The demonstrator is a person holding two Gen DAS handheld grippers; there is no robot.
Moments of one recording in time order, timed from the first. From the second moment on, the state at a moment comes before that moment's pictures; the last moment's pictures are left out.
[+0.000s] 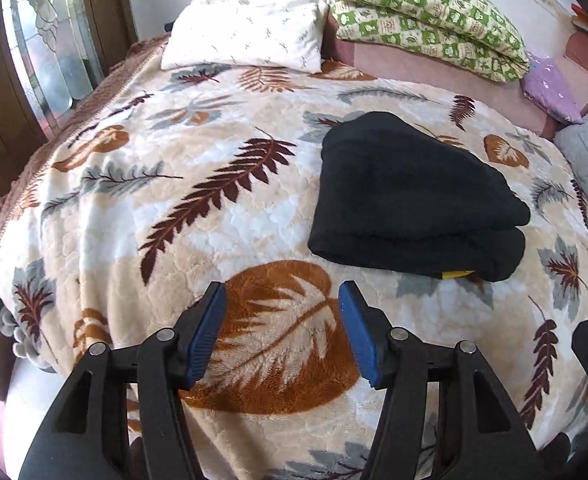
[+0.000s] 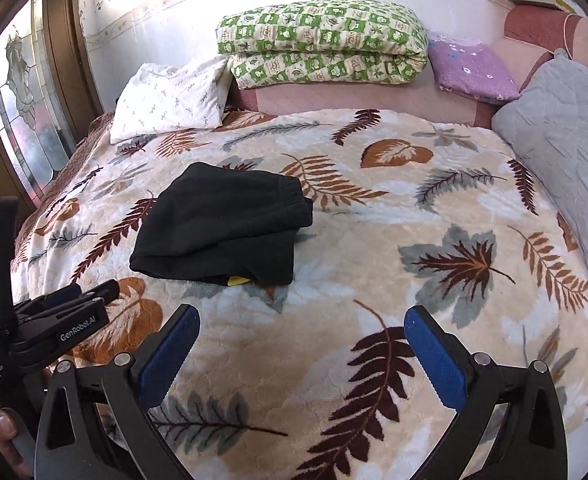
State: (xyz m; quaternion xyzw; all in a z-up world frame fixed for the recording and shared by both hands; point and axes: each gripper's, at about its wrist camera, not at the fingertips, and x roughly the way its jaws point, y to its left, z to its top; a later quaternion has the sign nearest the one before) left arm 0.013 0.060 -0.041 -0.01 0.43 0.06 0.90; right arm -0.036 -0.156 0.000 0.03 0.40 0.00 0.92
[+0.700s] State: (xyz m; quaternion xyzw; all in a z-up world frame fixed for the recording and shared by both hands) left arm 0.002 0.048 -0.036 0.00 0.41 0.07 0.91; right arm -0.048 -0.165 -0.003 0.04 0.37 -0.03 0.93
